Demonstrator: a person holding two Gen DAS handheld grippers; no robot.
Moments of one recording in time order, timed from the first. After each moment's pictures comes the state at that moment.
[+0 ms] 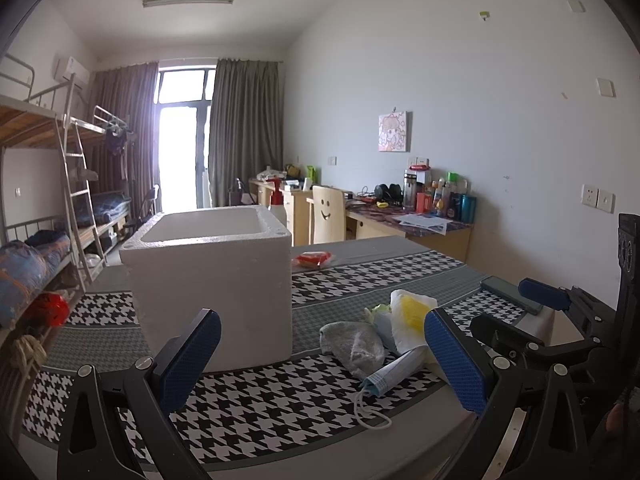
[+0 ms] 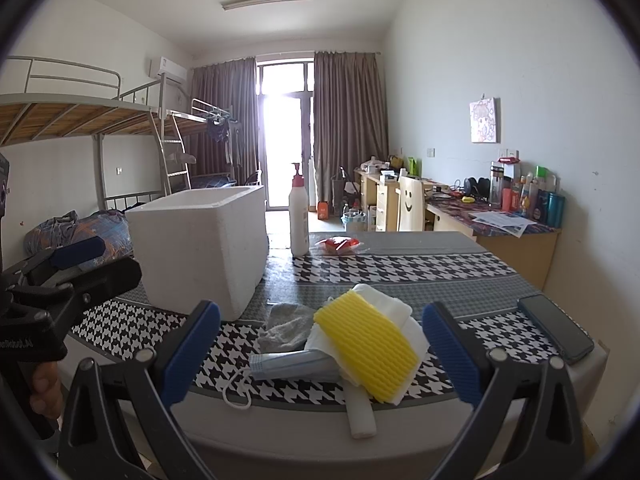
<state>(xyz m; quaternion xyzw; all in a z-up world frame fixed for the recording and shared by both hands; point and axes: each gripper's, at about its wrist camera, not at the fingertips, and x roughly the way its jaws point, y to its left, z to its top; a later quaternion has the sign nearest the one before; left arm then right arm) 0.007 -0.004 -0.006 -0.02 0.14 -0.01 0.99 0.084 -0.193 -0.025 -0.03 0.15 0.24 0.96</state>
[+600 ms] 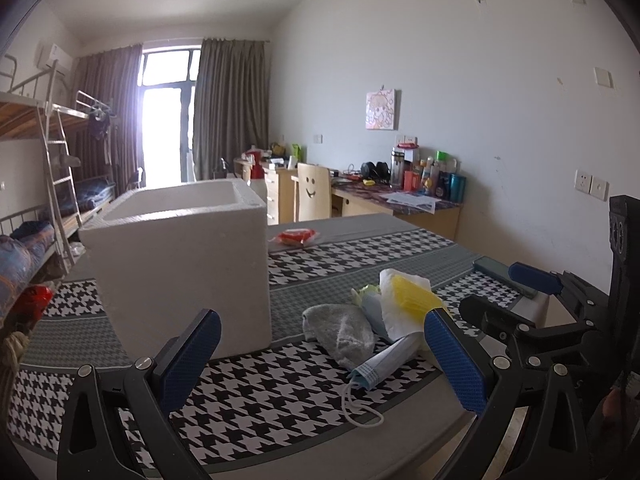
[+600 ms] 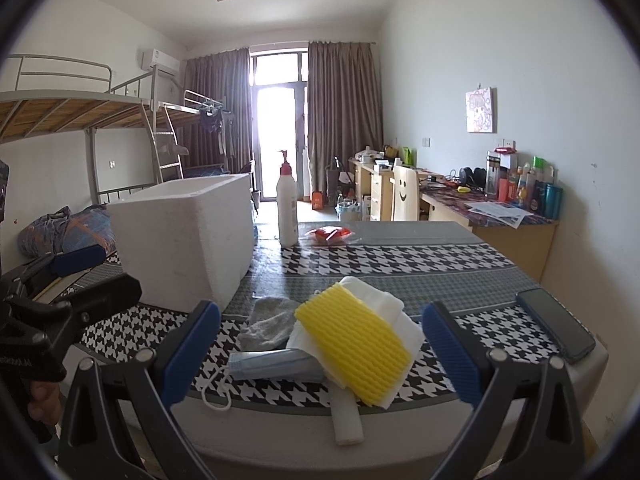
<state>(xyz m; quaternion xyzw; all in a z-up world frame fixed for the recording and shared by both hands) 0.033 -0.007 -0.020 -0.02 0.19 -0.04 0.98 0.106 -0.197 -0.032 -0.04 0.17 0.23 0.96</state>
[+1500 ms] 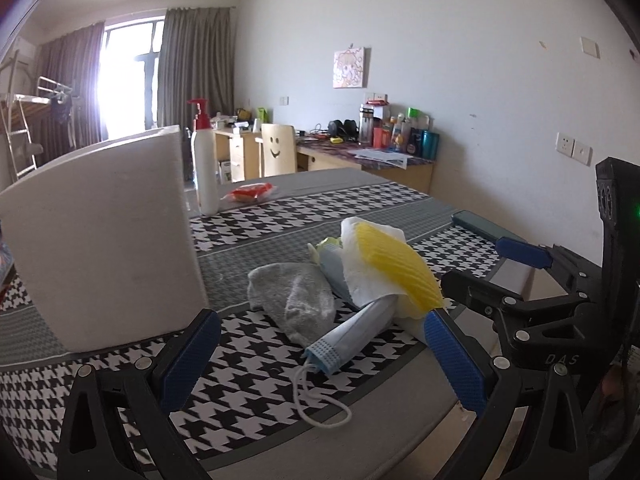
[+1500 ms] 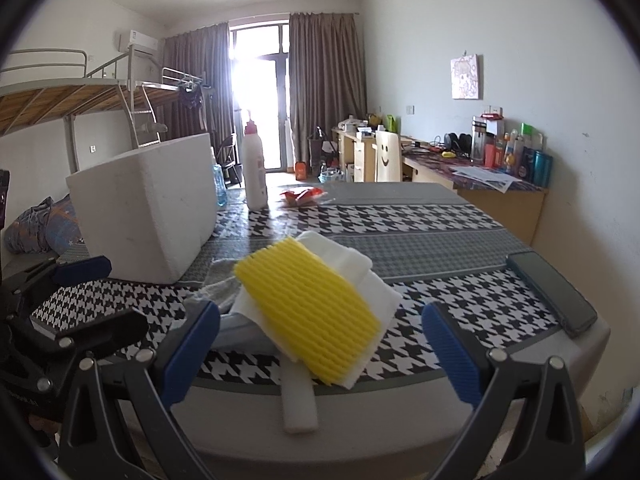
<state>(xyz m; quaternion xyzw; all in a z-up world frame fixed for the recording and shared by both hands) 0.075 -0.037 -0.059 -0.01 0.25 -0.10 0.96 0.136 -0.224 -0.059 -0.04 0.23 0.20 0.95</state>
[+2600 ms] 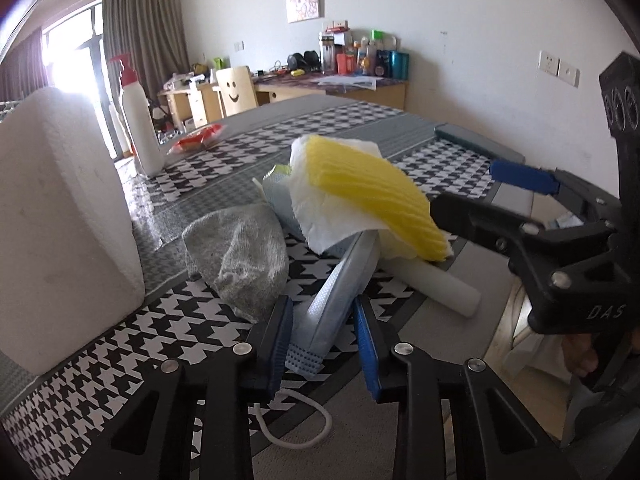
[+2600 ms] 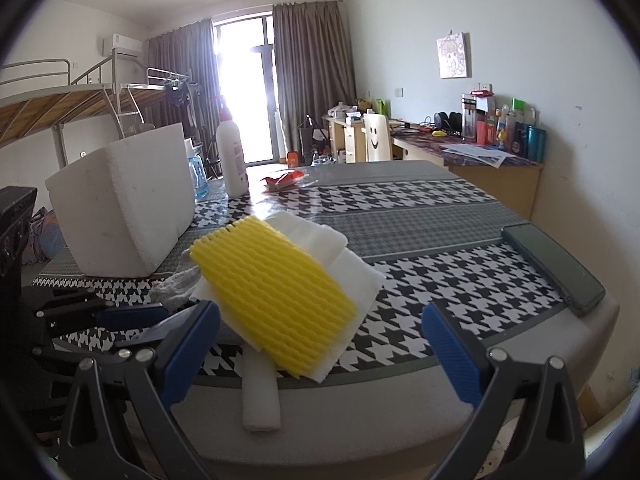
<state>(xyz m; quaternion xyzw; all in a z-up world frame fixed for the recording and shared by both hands) 0.119 -0.073 -0.100 0.08 0.36 -0.14 0.92 0.153 -0.238 -0.078 -0.01 0.25 0.20 0.95</state>
